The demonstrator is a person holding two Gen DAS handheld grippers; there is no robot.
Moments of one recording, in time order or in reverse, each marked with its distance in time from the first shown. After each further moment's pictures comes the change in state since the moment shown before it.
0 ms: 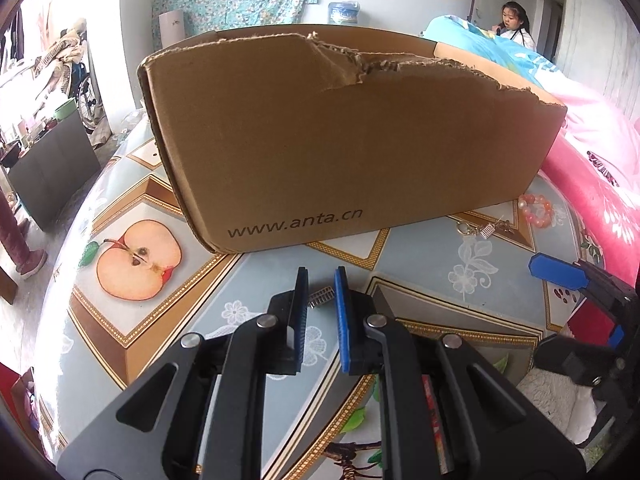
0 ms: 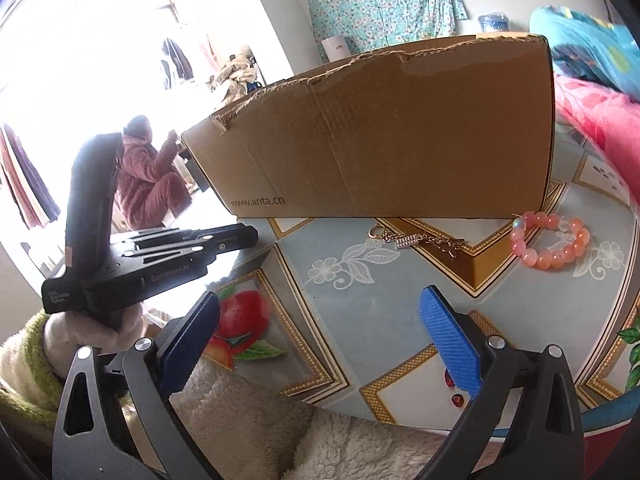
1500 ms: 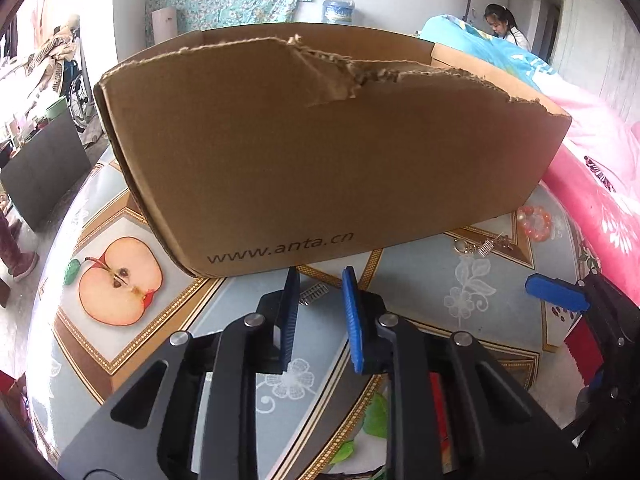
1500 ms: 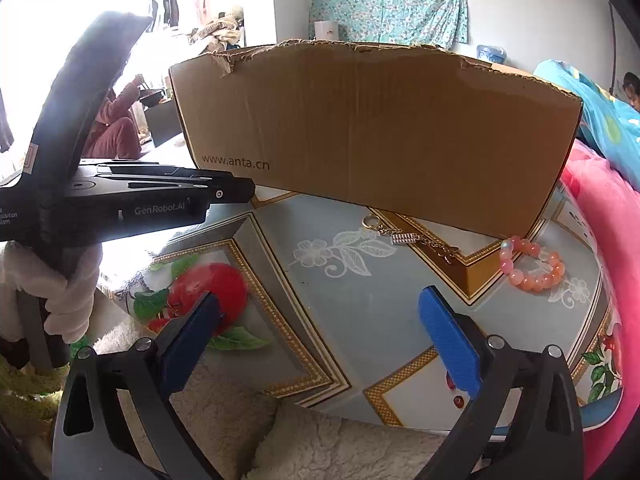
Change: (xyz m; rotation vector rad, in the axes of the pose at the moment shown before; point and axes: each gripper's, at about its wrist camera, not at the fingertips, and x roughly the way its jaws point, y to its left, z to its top) left arm 0.016 -0.002 0.010 0.007 0.008 -0.033; right arm 0.021 0.056 -0.003 -0.259 0.102 -0.318
